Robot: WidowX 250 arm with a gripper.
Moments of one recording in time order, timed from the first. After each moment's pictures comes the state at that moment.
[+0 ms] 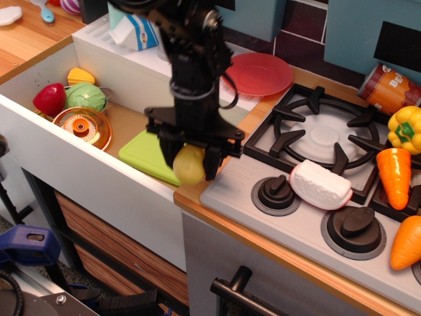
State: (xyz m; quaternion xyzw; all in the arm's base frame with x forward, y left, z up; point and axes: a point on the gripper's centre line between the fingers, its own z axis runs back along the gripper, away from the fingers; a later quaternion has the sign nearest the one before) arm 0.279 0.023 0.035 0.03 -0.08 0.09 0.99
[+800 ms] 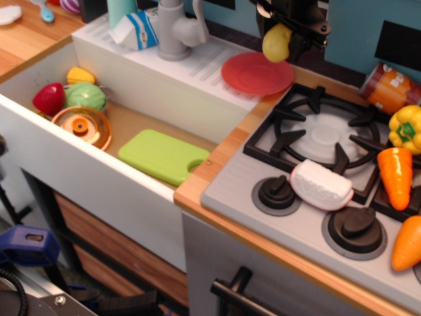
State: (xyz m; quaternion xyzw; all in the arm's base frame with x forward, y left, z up) arm 0.421 0.013 0.099 0.07 -0.25 -0.11 0.96
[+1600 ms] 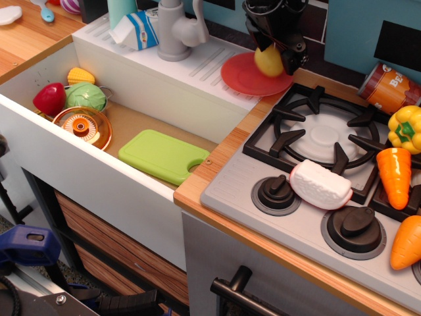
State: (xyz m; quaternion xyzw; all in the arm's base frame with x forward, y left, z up) arm 0.449 0.029 0.062 0.03 -0.30 -0.17 0.94
